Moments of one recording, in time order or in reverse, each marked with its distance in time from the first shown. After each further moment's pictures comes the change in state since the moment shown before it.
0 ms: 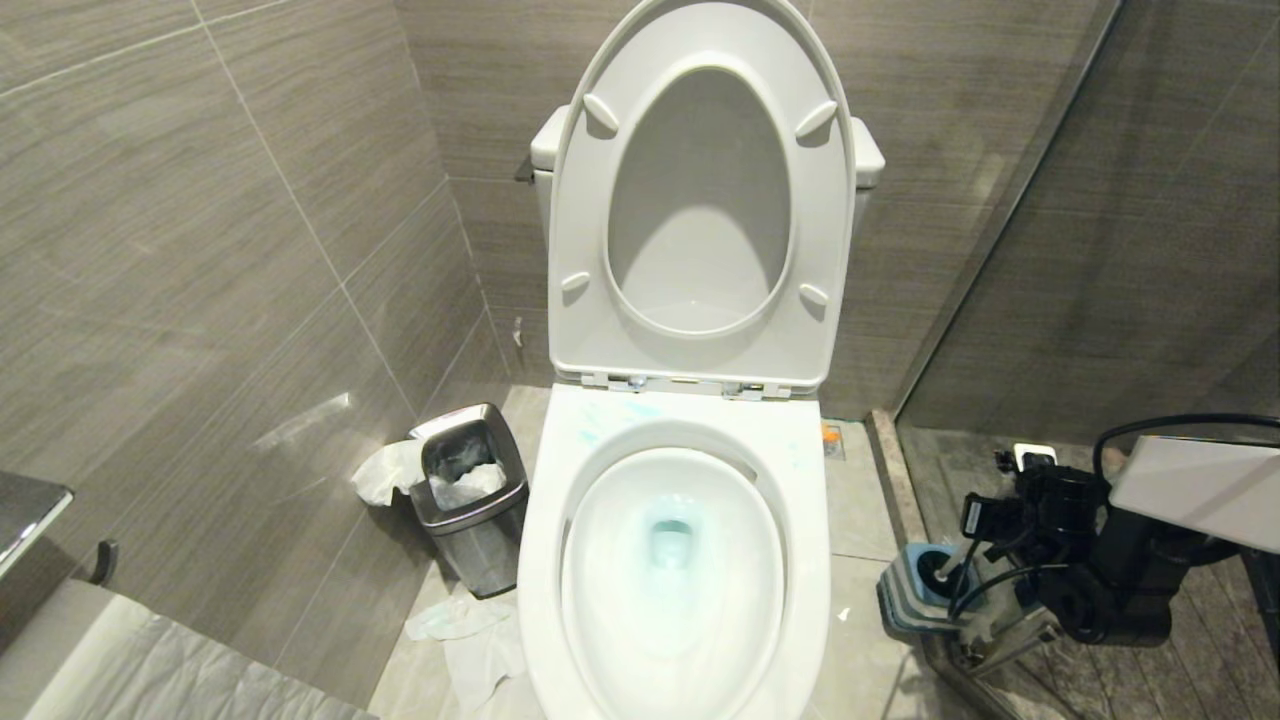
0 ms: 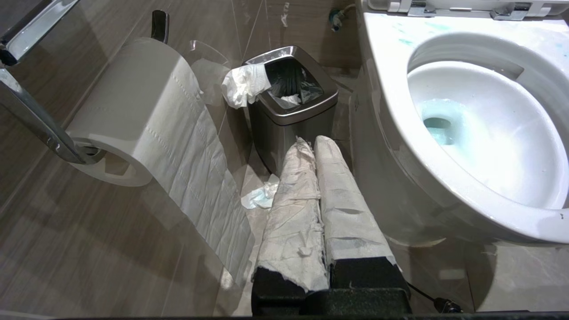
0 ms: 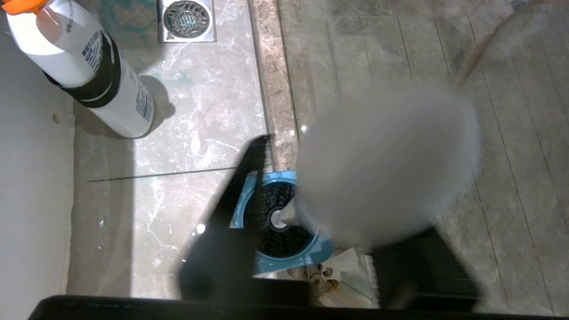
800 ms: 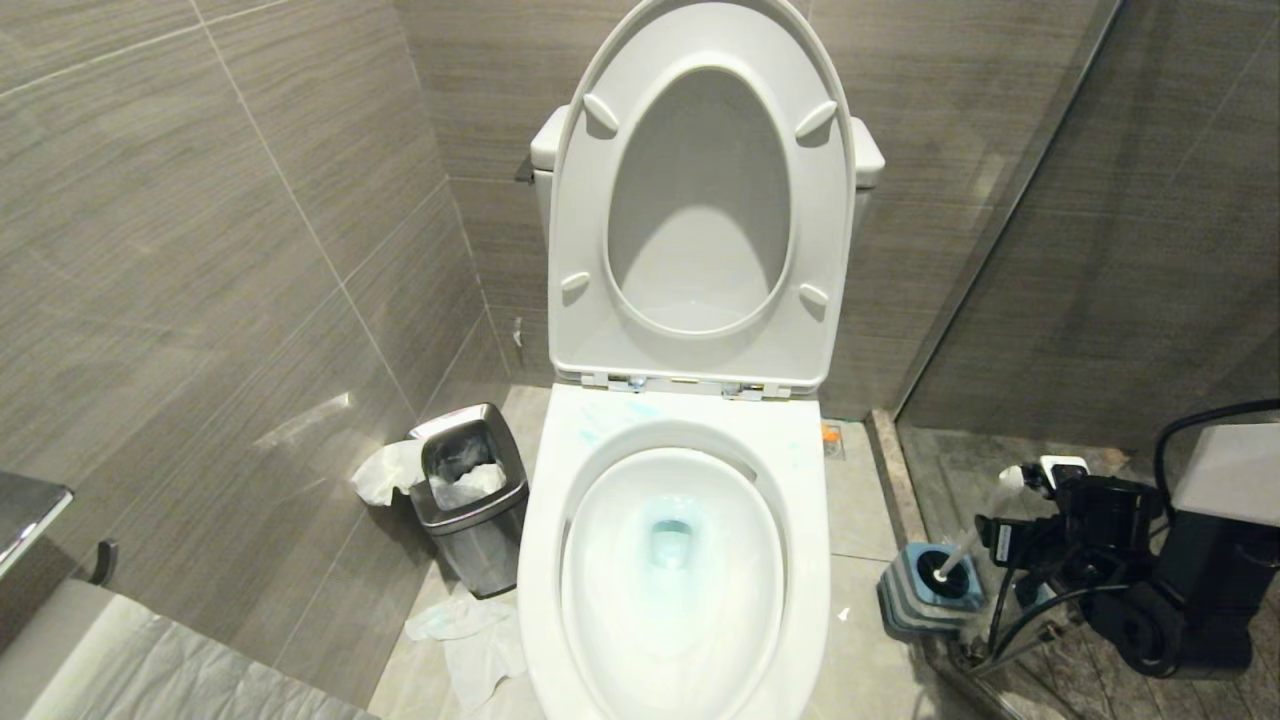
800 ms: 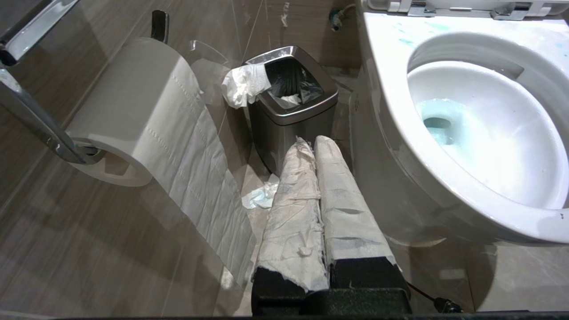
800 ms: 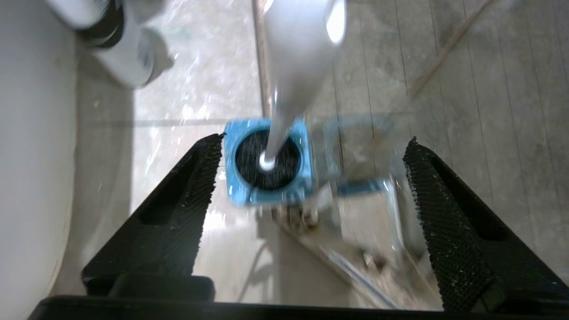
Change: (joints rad) left arm 0.000 0.000 0.000 0.000 0.000 0.000; right arm 0.000 -0.202 0.290 0.007 0.026 -0.050
